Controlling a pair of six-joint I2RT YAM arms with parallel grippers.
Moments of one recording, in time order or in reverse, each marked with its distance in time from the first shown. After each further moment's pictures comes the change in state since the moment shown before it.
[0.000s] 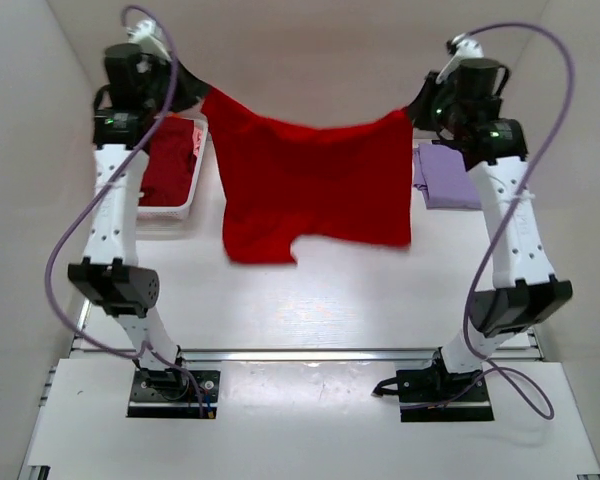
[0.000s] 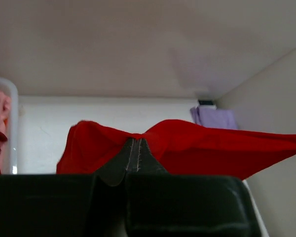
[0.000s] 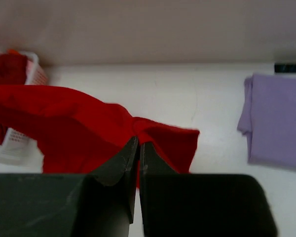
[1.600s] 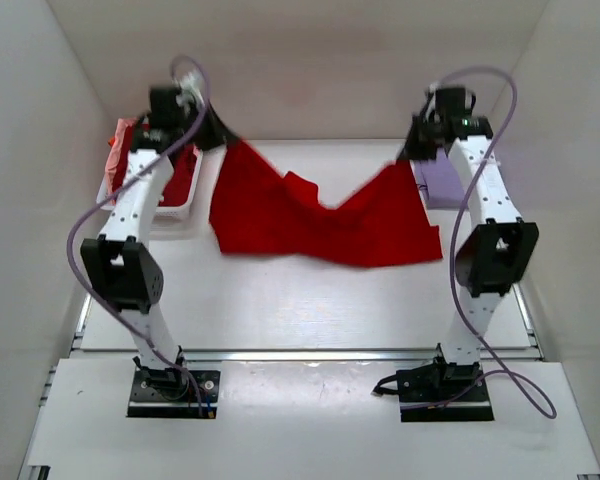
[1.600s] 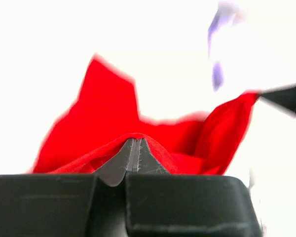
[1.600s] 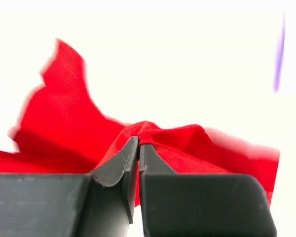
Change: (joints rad) left arm -0.047 -0.085 -0.538 0.058 0.130 -0.047; right arm -0.122 0.217 -0.211 -0.124 -0.155 0.039
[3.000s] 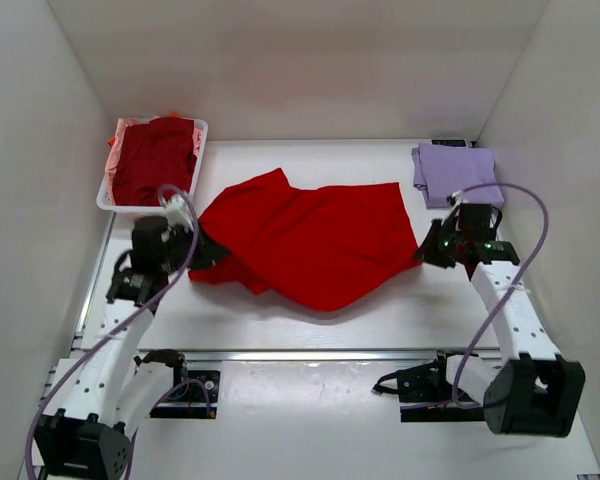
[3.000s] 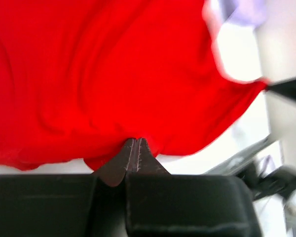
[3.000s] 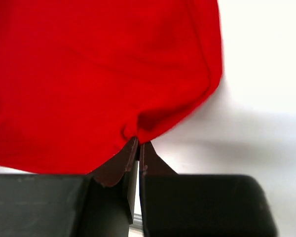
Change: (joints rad) left arm -0.031 -0.915 -0.990 0.135 -0.036 0.000; right arm -0.078 -0.784 -0.999 0.233 -0.056 -0.010
